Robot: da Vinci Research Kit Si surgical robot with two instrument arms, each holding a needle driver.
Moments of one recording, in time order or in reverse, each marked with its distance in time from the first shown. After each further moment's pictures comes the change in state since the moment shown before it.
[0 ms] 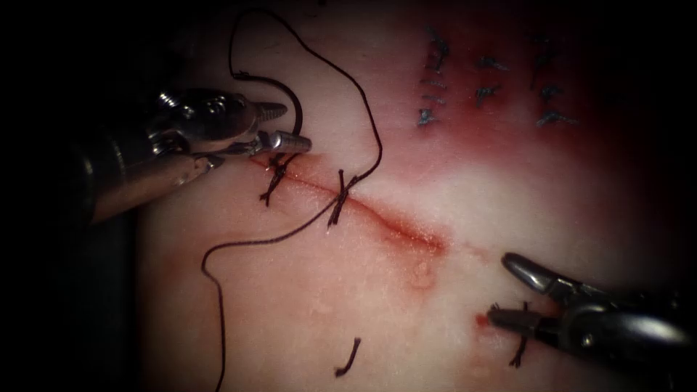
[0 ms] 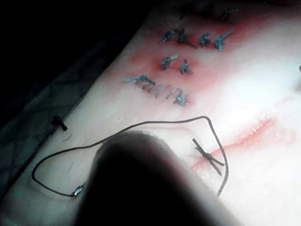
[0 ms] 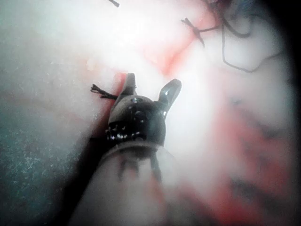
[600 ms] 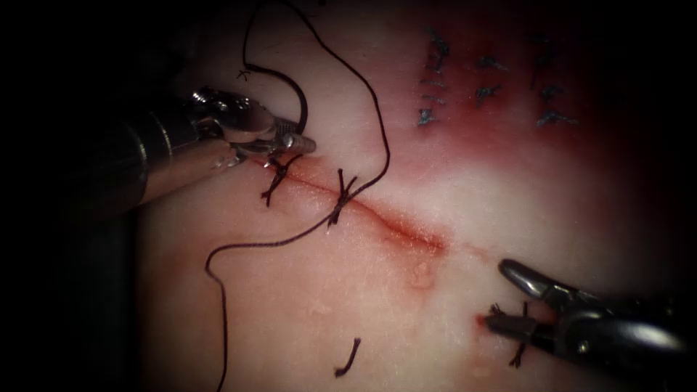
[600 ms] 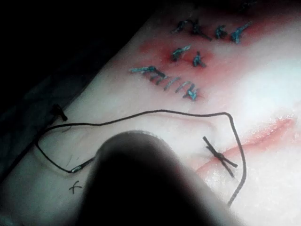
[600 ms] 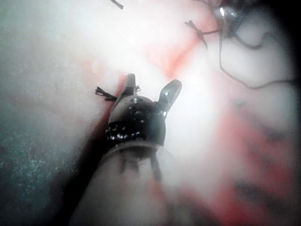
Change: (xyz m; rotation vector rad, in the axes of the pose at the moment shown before) right arm 0.000 -0.001 0.000 0.001 -0.003 -0.001; left arm 0.001 -0.001 0.004 -0.124 0.038 -0.007
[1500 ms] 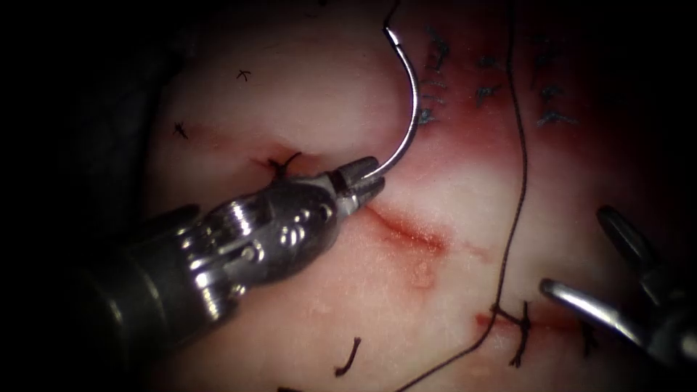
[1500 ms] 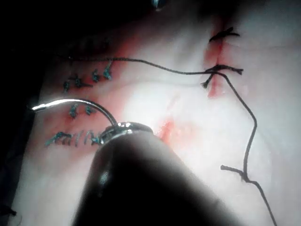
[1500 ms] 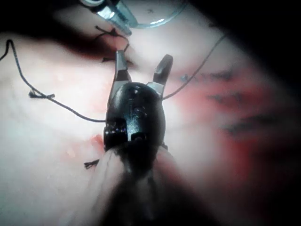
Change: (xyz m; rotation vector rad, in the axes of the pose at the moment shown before) right arm 0.009 0.010 -0.006 -0.230 -0.076 0.943; left arm 0.000 0.018 -0.008 0.636 0.314 0.574
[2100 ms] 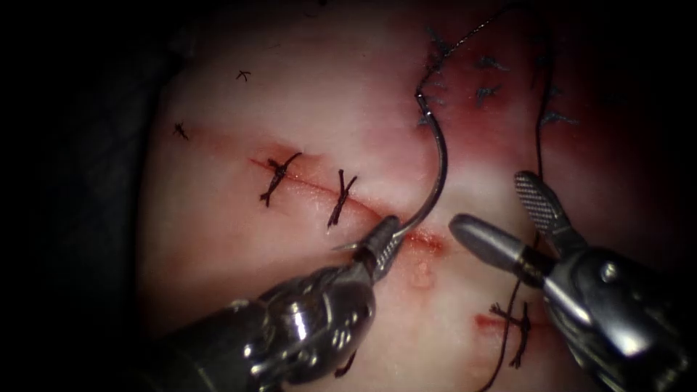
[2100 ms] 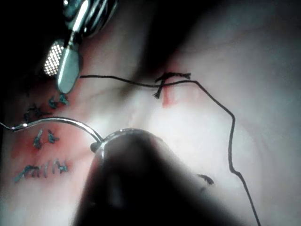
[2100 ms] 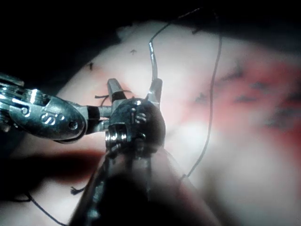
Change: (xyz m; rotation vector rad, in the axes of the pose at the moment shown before) right arm 0.001 -0.005 0.008 -0.312 -0.063 0.313; left arm 0.000 0.005 -0.002 0.403 -0.020 0.228
